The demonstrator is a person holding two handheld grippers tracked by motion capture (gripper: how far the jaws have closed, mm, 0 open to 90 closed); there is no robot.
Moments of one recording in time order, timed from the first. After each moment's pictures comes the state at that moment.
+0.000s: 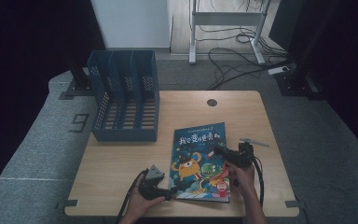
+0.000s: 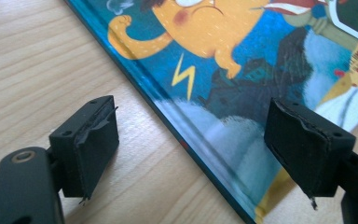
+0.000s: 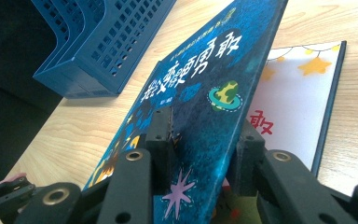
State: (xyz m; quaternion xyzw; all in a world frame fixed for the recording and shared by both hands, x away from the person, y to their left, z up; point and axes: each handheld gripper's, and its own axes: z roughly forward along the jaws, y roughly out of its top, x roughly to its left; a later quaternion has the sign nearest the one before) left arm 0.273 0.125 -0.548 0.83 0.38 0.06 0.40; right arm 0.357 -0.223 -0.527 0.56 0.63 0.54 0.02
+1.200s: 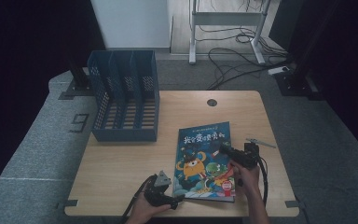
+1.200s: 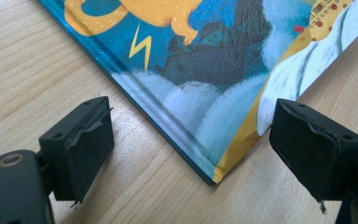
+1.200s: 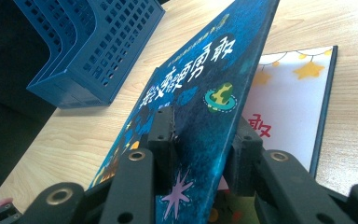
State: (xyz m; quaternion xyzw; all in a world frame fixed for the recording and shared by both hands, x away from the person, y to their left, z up) left arm 0.257 0.104 -0.546 0.85 0.34 0.06 0.39; right arm 0.355 -0.239 -0.524 0.57 0.61 0.54 0.03
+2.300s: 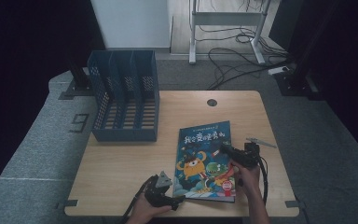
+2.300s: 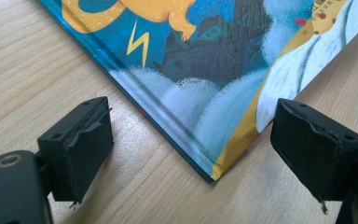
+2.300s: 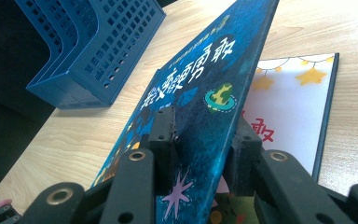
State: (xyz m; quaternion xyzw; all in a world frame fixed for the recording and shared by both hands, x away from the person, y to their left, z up) left arm 0.255 0.102 -0.546 0.86 0.34 0.06 0.38; right arm 0.352 -0.238 -0.519 0.57 0.61 0.54 0.04
